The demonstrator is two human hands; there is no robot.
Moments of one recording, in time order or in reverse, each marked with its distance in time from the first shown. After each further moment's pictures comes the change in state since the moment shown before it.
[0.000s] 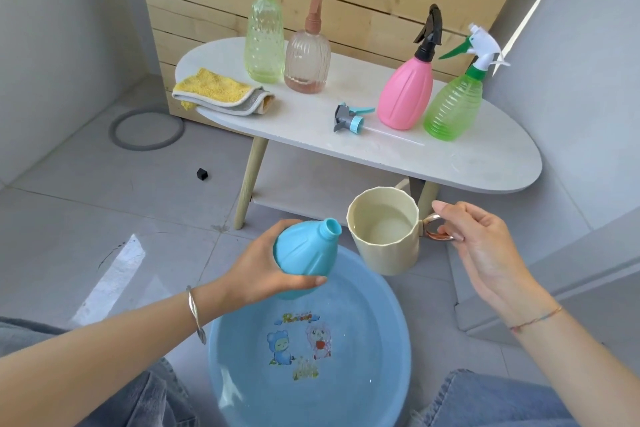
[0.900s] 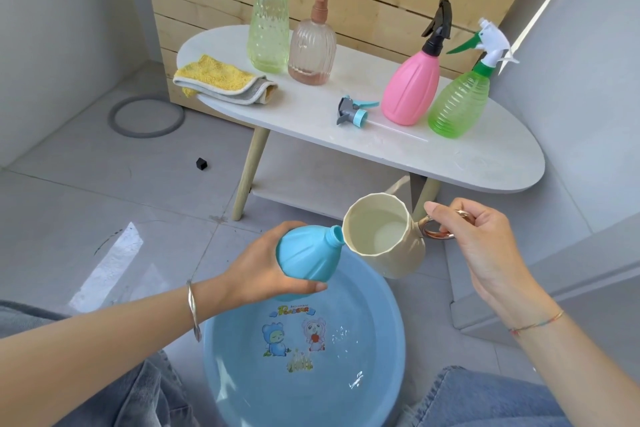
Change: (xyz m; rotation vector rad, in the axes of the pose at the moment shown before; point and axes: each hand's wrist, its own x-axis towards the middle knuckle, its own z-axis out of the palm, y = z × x) left_hand -0.003 -0.008 0.007 0.077 -0.039 -0.025; right_hand -0.011 -0.011 0.009 -0.237 0.009 -0.082
